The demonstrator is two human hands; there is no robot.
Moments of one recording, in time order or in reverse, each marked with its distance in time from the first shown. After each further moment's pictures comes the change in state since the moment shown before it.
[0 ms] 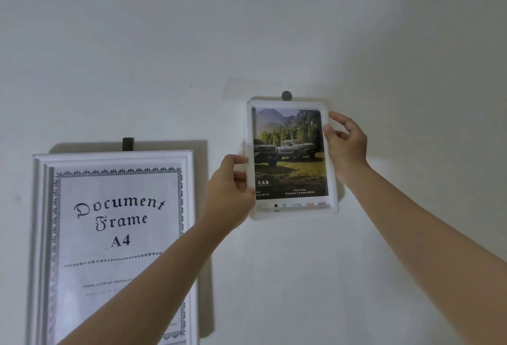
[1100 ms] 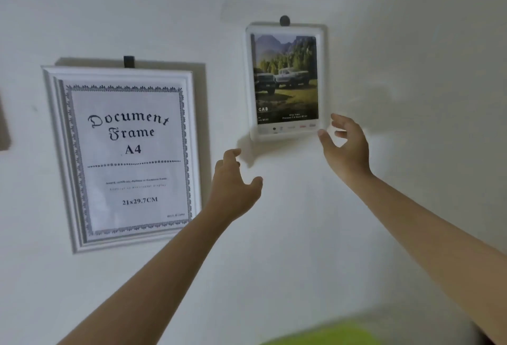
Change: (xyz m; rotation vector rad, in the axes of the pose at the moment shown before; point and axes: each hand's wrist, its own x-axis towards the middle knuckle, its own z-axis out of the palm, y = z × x) left_hand -0.125 -0.017 0.016 0.085 -0.140 -0.282; right_hand -0.123 0.049 -0.078 -0.468 -0.122 -0.087
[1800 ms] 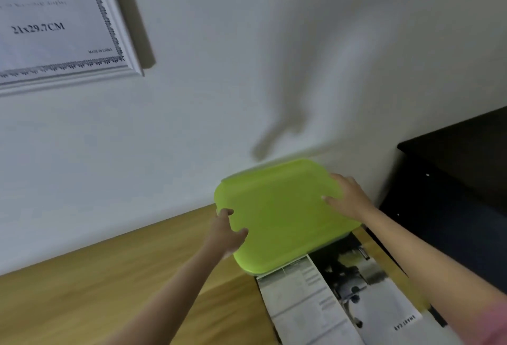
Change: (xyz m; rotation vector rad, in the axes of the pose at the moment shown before) left_hand -0.283 -0.173 0.121 0.172 -0.619 -0.702; right_hand -0.326 0.214 -0.159 -0.699 -0.829 0.687
